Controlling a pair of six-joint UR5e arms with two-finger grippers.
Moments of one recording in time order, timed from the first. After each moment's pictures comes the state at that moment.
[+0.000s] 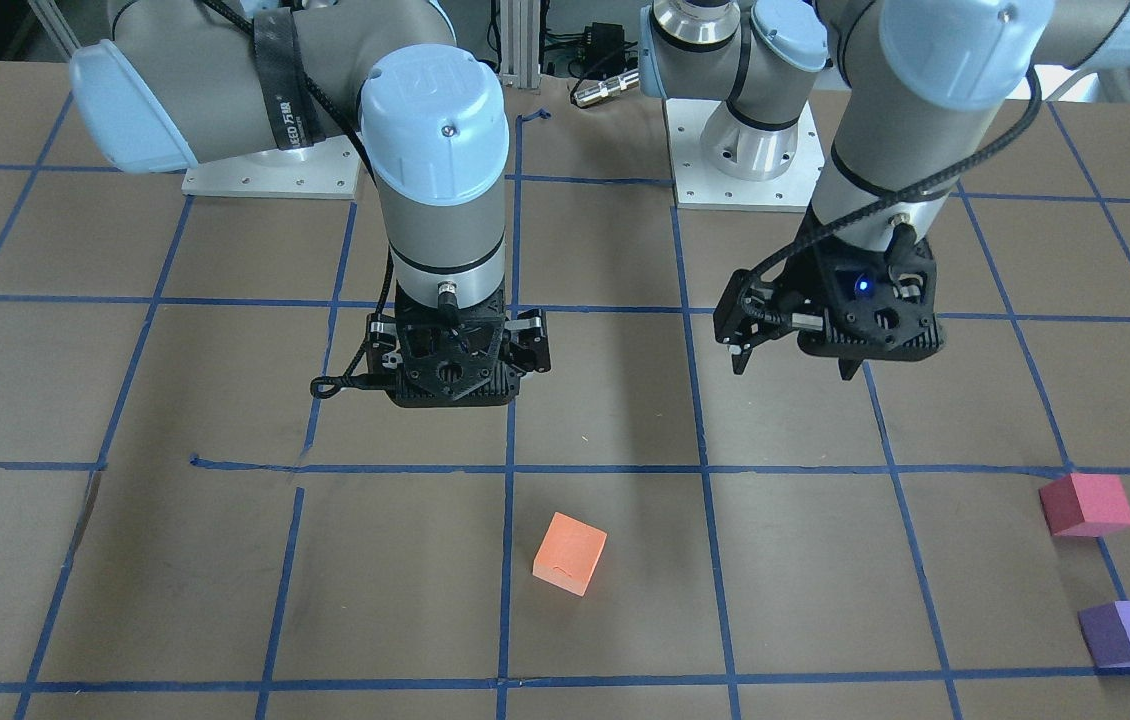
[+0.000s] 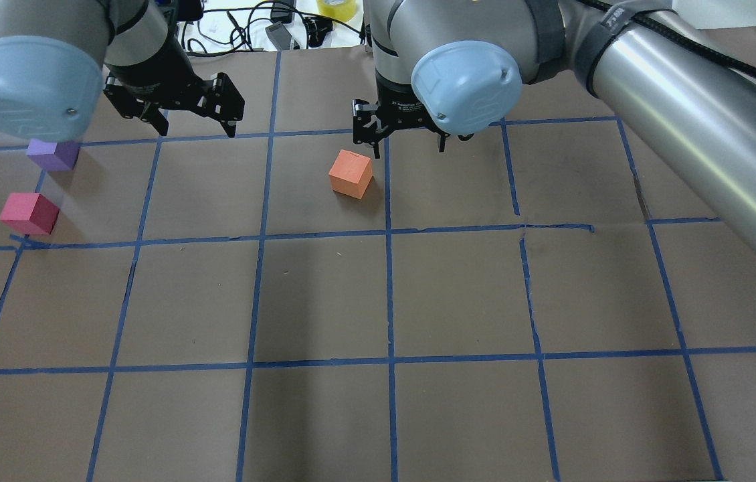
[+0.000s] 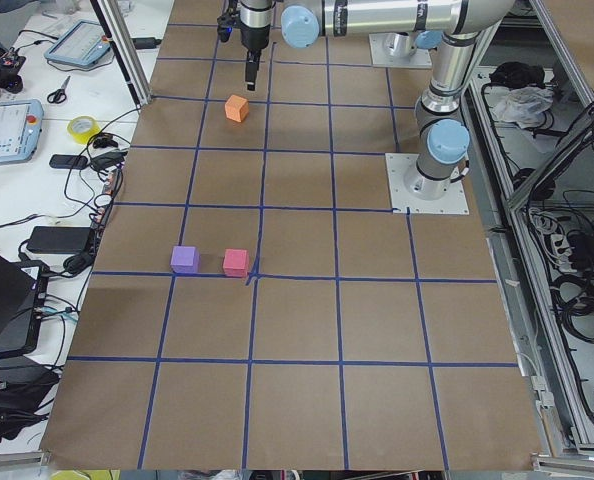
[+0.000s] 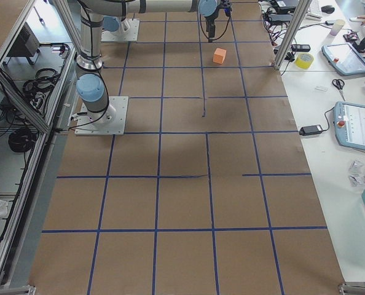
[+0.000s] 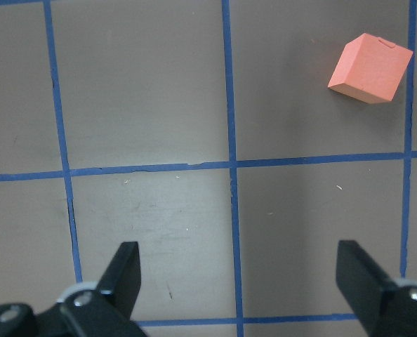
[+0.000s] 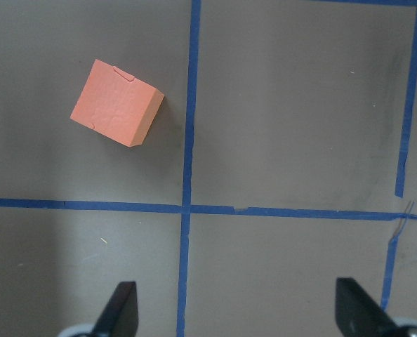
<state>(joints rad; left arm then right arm) -1.59 -1.73 -1.56 -1.31 1.59 0.05 1.90 -1.22 1.38 -1.76 -1.59 0.28</state>
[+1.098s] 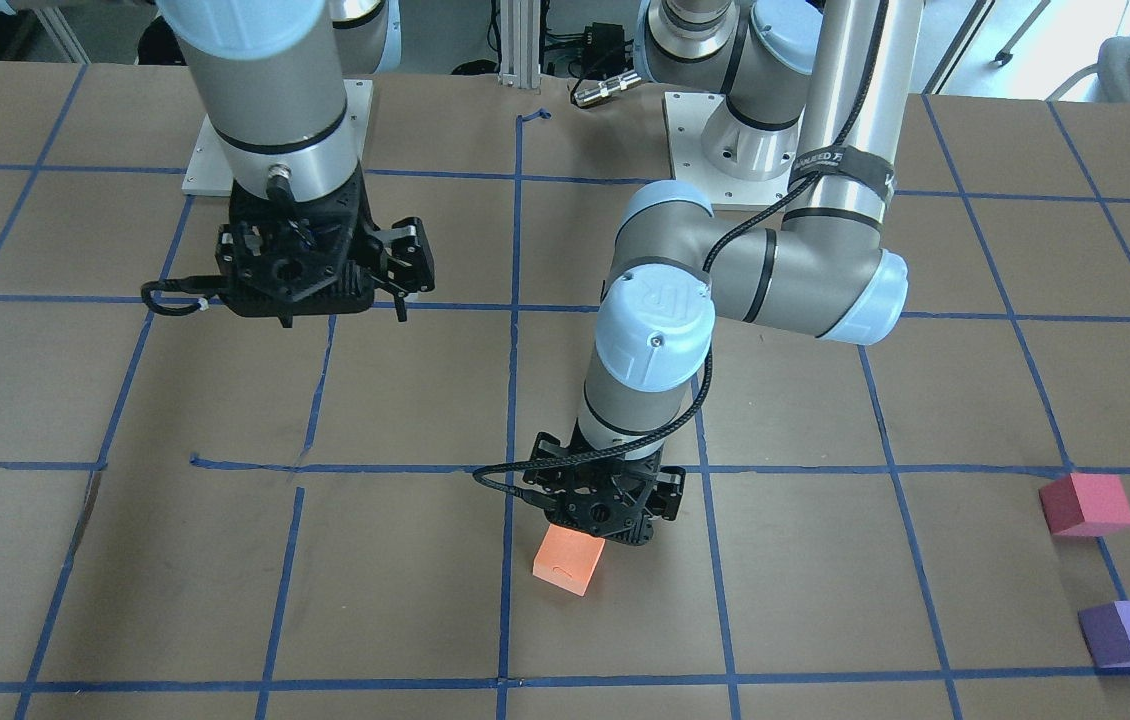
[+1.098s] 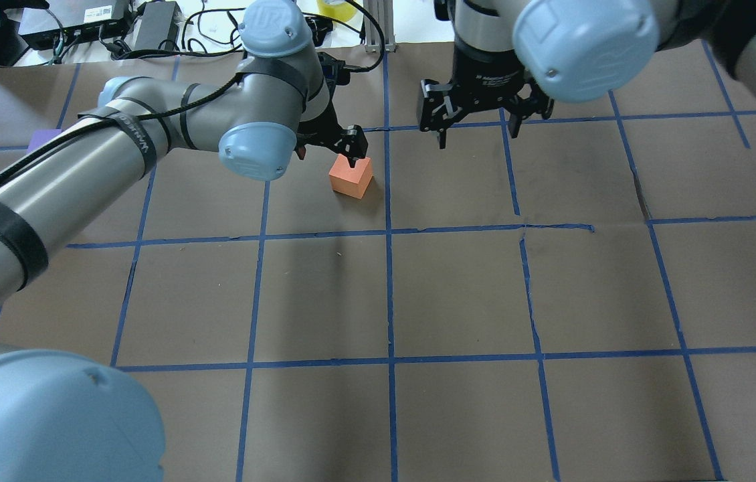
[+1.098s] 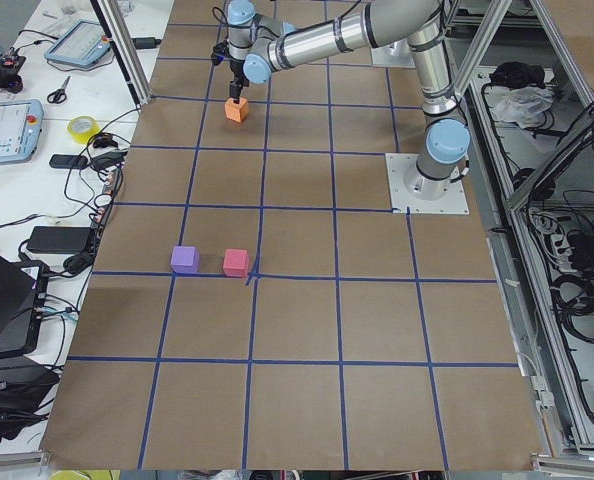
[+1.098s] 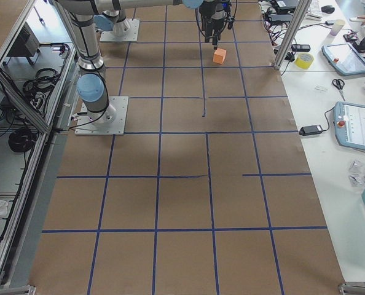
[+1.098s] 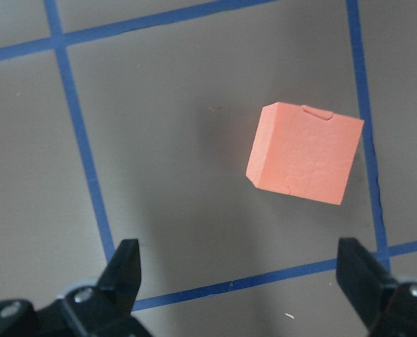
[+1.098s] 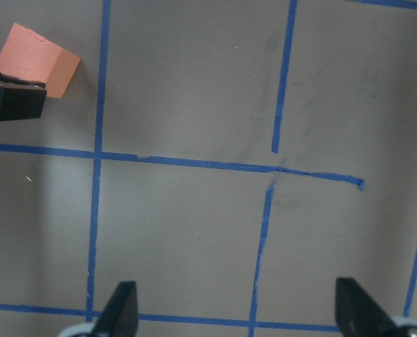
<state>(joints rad) -1.83 -2.12 -1.52 -0.94 1.56 0.05 1.69 -1.44 1.41 -1.56 -1.60 0.02</state>
